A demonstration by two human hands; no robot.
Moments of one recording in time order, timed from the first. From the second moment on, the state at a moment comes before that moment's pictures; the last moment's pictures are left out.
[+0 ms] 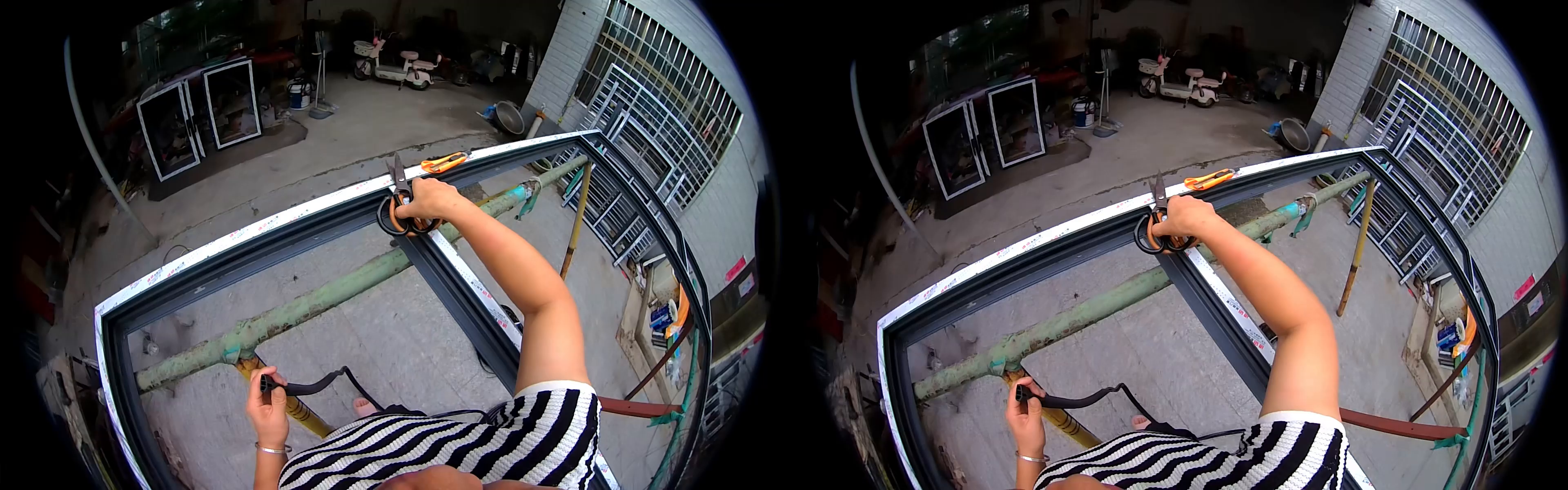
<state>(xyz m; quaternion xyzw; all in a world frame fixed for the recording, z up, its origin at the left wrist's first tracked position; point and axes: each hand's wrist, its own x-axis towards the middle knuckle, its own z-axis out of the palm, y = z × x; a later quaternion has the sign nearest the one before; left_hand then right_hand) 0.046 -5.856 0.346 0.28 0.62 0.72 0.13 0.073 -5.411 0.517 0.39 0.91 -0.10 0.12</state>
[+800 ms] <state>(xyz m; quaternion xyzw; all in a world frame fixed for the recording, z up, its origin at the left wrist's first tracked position) 0.002 -5.895 0.360 0.34 0.66 0.65 0.16 0.087 -5.557 0.574 0.20 0.88 -0.24 -0.36</state>
